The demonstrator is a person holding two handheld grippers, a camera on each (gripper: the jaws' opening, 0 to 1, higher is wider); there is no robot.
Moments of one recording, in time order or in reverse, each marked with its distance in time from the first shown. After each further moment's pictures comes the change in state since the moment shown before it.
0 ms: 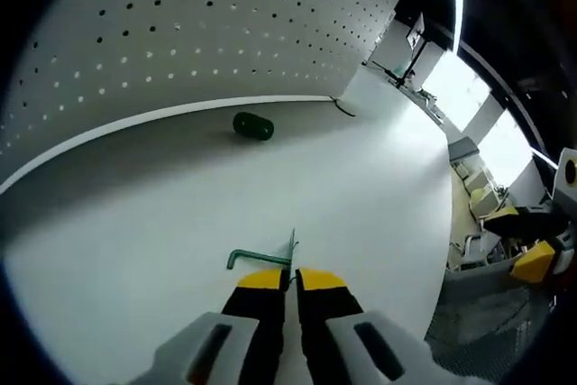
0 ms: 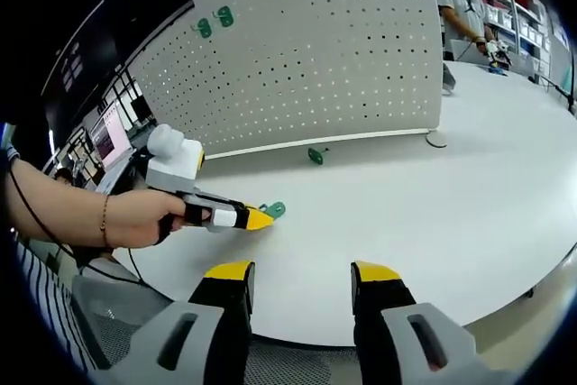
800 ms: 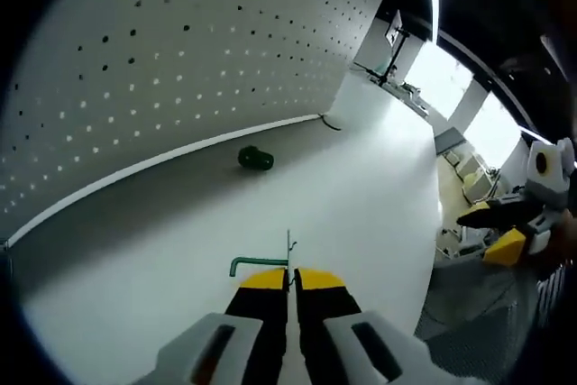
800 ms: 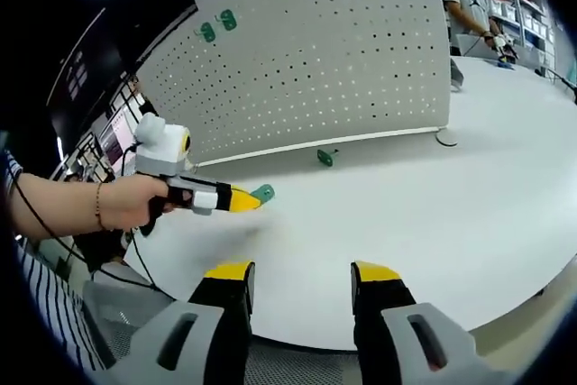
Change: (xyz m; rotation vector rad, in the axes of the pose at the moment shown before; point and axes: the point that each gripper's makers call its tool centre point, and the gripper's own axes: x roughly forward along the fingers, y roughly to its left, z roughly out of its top) left arm -0.050 0.012 0.031 0.098 -0.023 -0.046; right arm 0.003 0.003 0.012 0.044 -0.008 0.069
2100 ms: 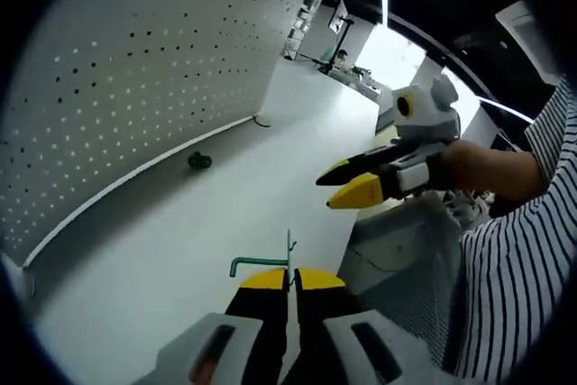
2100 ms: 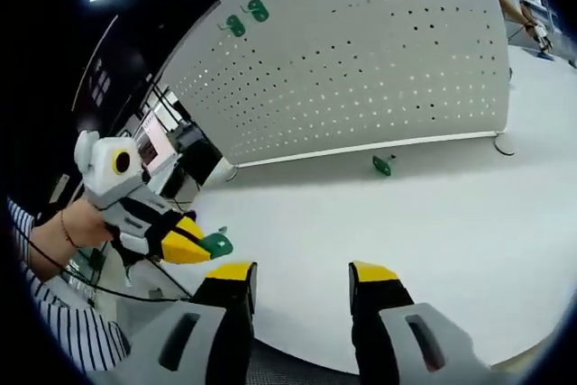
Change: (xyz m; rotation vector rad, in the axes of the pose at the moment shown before) left arm -0.105 -0.071 -0.029 0.174 0.075 -0.194; right arm 0.036 0.062 0.029 0.010 0.073 0.233
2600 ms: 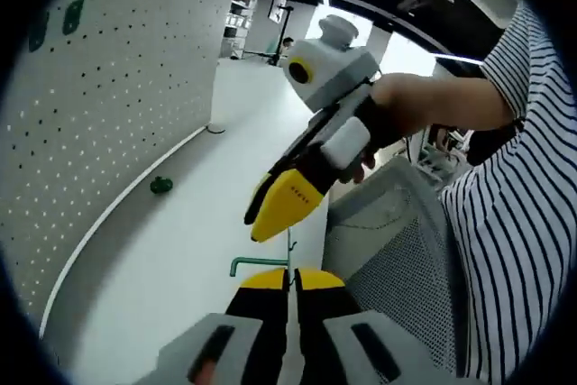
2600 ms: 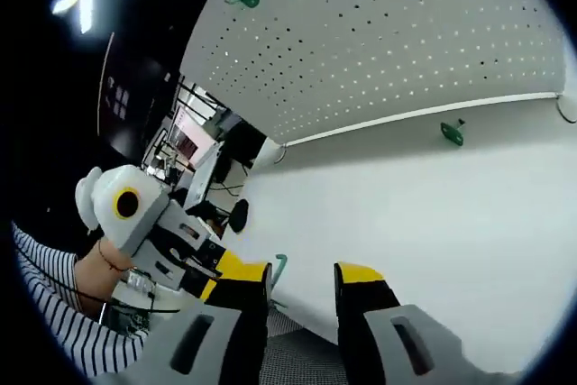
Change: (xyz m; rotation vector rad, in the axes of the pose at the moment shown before) left arm 0.003 -0.031 0.003 0.298 0.008 -0.159; right arm 0.034 0.051 -0.014 0.106 0.248 0.249
